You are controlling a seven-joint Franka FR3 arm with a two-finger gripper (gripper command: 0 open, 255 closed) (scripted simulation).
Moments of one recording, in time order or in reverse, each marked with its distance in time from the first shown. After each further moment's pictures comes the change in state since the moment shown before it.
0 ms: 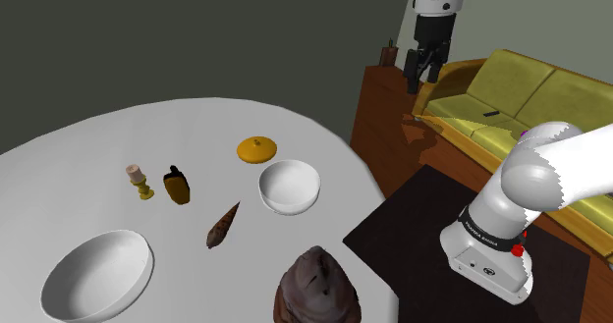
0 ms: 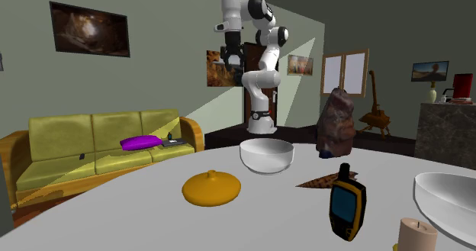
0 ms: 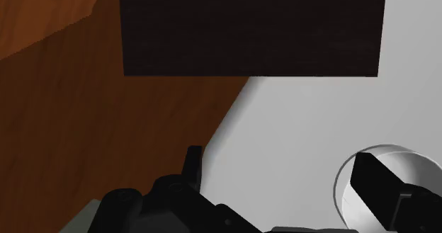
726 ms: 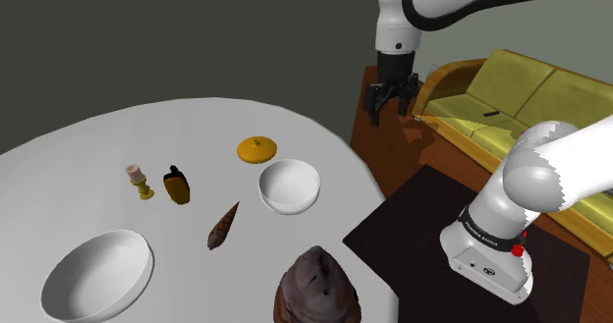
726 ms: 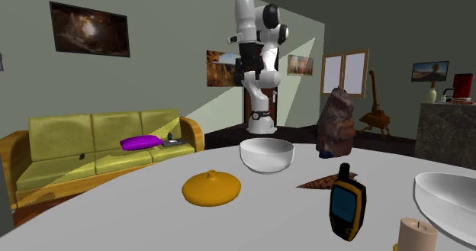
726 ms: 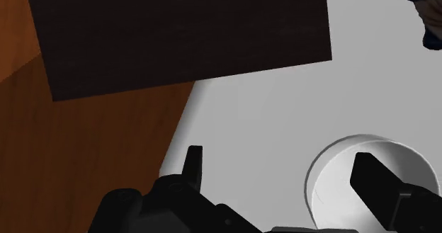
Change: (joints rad) arm 0.042 0.108 0.175 -0.082 0.174 0.174 0.293
